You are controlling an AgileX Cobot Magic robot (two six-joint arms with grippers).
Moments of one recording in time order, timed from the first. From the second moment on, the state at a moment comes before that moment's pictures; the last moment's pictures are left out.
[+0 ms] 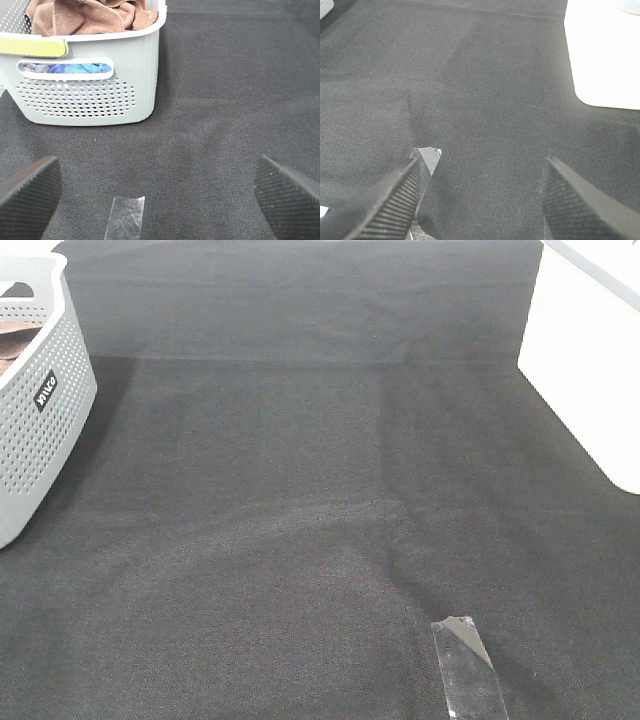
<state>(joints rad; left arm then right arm) 0.00 0.00 -0.50 -0.02 1.06 -0.02 0.11 0.00 -0.50 0.10 1.06 -0.11</state>
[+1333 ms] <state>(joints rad) 0.00 0.00 -0.50 -0.03 1.06 0.00 0.11 0.00 -0.50 0.10 1.06 -0.11</state>
